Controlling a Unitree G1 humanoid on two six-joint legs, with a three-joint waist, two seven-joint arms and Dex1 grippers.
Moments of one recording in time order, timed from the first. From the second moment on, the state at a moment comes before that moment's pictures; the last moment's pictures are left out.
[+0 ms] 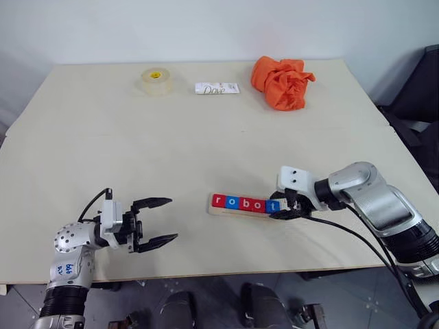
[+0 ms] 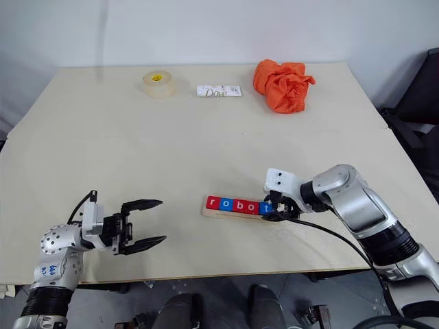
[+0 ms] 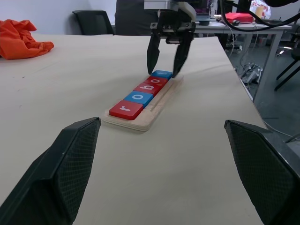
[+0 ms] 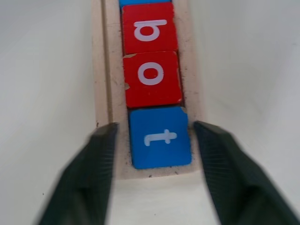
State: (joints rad) left arm -0.14 0.53 0.18 0.20 -0.52 -0.22 -1.37; right arm -0.63 -0.85 0.37 -0.13 0.11 0.67 1.22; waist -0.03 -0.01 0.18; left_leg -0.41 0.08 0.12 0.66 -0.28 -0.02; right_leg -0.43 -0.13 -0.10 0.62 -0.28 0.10
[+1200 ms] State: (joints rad) left arm -0.13 0.50 0.16 0.18 -0.52 -0.23 -1.33; right arm -0.82 -0.49 0.36 0.25 0.05 0.48 1.07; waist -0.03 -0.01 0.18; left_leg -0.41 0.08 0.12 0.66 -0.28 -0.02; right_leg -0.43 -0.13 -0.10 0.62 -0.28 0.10
